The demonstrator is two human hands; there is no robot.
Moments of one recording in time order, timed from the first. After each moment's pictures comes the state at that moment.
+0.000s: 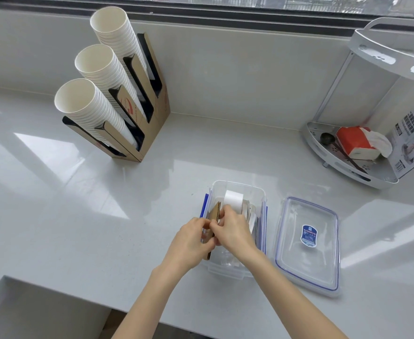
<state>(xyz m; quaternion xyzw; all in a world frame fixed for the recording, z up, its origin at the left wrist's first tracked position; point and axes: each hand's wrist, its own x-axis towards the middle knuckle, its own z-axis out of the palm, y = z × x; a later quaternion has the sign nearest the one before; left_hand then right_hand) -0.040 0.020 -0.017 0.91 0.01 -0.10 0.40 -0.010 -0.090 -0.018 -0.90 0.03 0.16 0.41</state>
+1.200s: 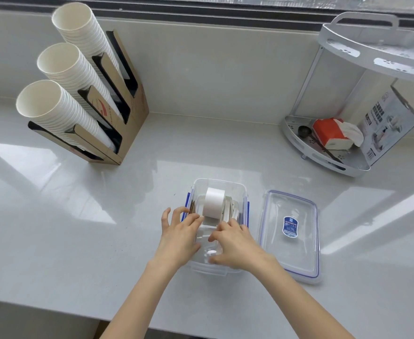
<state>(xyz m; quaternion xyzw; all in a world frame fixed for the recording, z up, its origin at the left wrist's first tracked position) -0.026 0.009 -0.037 0.99 -0.12 -0.05 0.06 -0.027 -0.135 -0.019 -0.95 -0.19 0.23 0.09</state>
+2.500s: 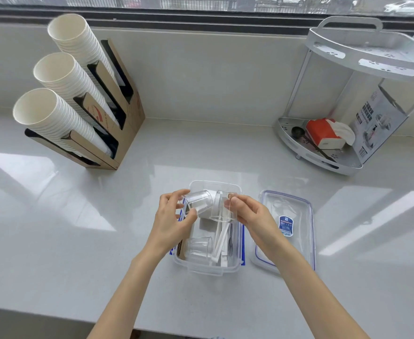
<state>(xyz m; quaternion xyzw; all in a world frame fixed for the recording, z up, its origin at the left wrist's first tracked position) -0.019 0.007 0.009 0.86 0.03 0.00 0.51 -0.020 -0.173 0.006 -0.67 0.08 0.13 0.72</state>
